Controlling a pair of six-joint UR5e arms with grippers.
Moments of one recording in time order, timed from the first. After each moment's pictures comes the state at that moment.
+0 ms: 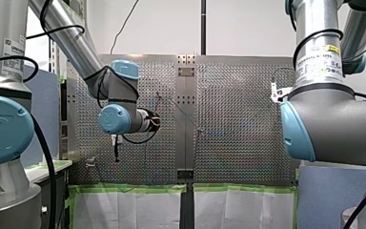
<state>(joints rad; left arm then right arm) -0.81 -1.64 -2.42 -2.29 -2.11 -1.80 1.48 -1.10 1.50 -0.35 1.13 1.48</state>
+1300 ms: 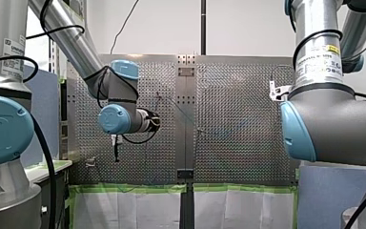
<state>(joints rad) -0.81 -1.64 -2.42 -2.29 -2.11 -1.80 1.49 -1.09 1.47 -0.36 1.10 1.48</state>
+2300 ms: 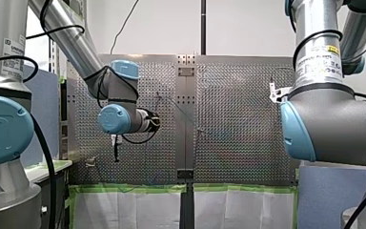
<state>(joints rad) -0.81 -1.64 -2.42 -2.29 -2.11 -1.80 1.49 -1.09 1.48 -0.38 1.08 1.46</state>
